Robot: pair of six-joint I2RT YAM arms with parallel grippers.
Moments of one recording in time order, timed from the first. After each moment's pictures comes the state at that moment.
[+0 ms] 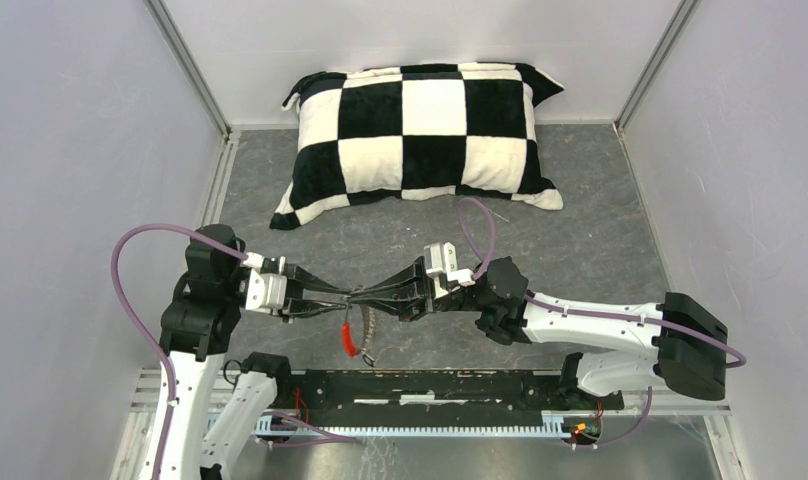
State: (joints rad) left arm -0.14 0.62 0.96 -0.77 1.50 0.72; right arm 1.20 1.28 0.75 0.99 -0.45 0.08
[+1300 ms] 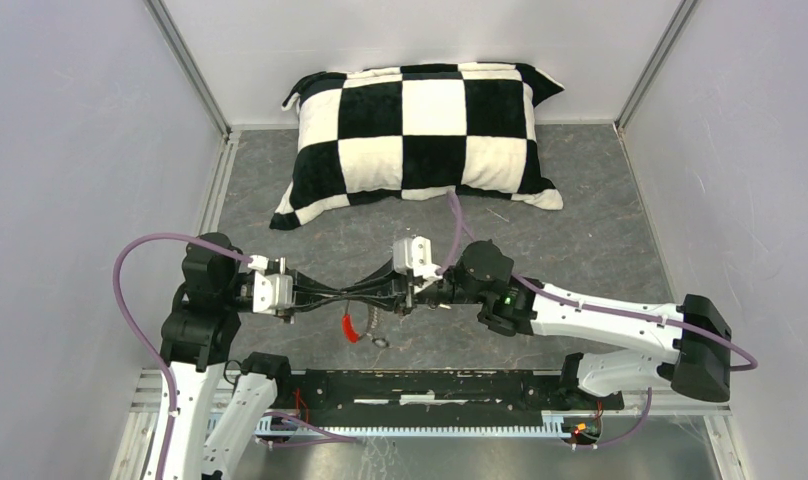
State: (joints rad) left arm -0.14 0.57 0.91 -0.71 1.38 0.64; right arm 1.21 1.25 0.91 0.55 -0.41 -0.07
